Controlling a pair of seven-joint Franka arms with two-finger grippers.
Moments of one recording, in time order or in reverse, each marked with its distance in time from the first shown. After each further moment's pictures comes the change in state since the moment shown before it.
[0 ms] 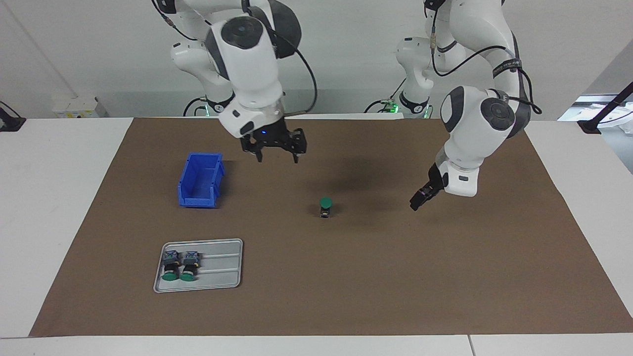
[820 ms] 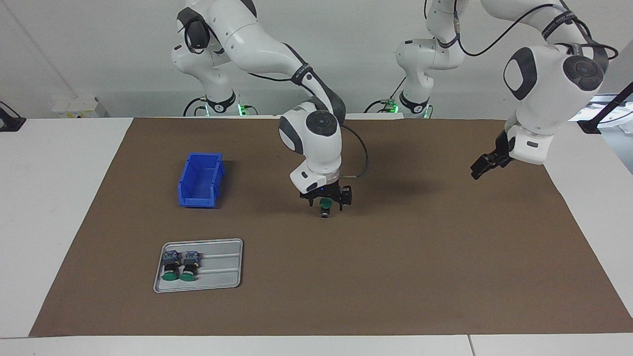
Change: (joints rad) left arm 0.186 -0.156 0.004 0.087 0.170 -0.353 0.402; right arm 0.097 0.242 -0.002 -0.124 -0.076 0.390 0.170
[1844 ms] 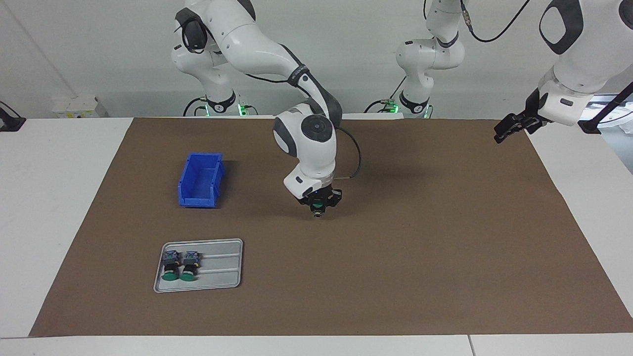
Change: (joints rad) left arm 0.028 -0.001 -0.003 0.177 0.004 -0.226 0.106; right arm -0.112 -0.078 -0.019 0.070 -0.006 -0.191 -0.283
